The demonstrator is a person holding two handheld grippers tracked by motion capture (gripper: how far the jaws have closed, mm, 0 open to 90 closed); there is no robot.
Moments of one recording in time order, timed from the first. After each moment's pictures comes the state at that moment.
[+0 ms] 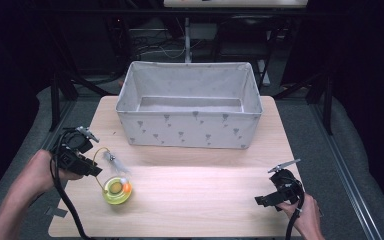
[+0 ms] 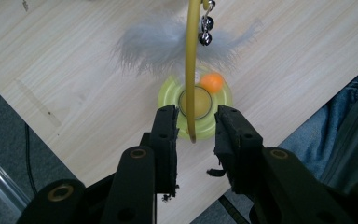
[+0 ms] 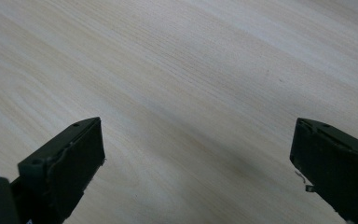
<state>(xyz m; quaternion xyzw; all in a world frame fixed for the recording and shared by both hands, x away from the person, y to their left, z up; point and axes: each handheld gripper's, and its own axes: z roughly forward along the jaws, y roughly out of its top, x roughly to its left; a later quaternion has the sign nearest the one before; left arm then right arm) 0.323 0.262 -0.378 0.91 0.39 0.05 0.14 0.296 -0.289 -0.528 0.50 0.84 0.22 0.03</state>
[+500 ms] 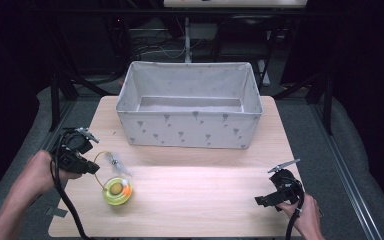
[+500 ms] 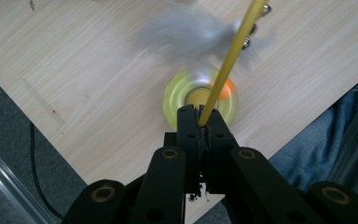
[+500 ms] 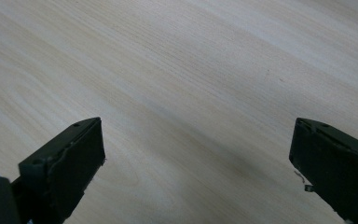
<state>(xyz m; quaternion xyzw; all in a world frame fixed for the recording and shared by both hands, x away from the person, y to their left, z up) 0.322 0.262 -0.379 0.91 0.39 0.06 0.14 0.296 -0.289 -0.528 0.50 0.84 0.22 0.03</state>
